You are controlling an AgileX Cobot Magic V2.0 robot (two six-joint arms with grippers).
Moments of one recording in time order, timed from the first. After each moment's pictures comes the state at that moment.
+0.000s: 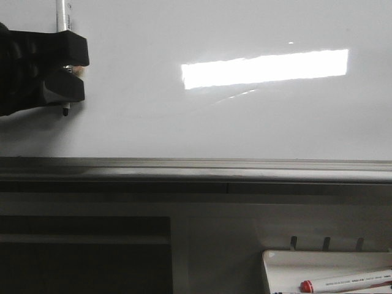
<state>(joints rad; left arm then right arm) -0.71 1.27 -0.49 -0.63 -0.38 0.18 -0.01 0.22 -0.45 0.36 0.61 -0.15</state>
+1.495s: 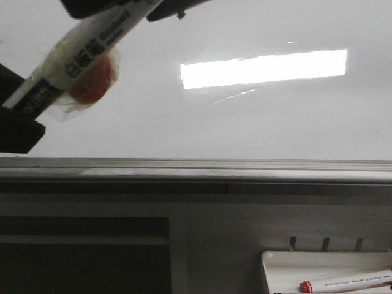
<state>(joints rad) -1.07 0.79 -0.48 0.38 0.32 0.19 0.87 1.10 -0.84 0.92 0.51 -1.06</state>
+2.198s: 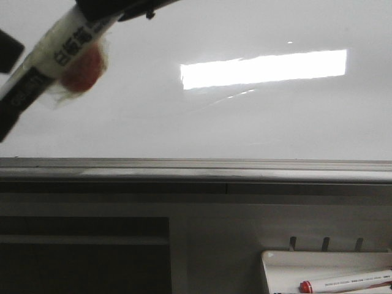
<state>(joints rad) -1.07 0.71 -0.52 0.38 0.39 0.15 0.89 1.12 -0.84 0.91 0.42 -1.06</state>
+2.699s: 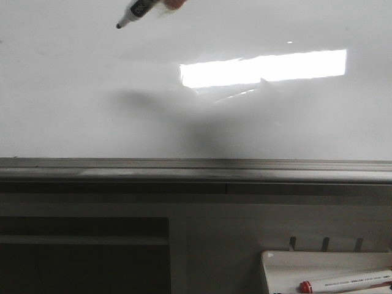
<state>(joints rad) -1.07 0.44 -0.58 0.96 0.65 -0.59 0.73 1.13 -0.84 0.92 0.15 -1.06</state>
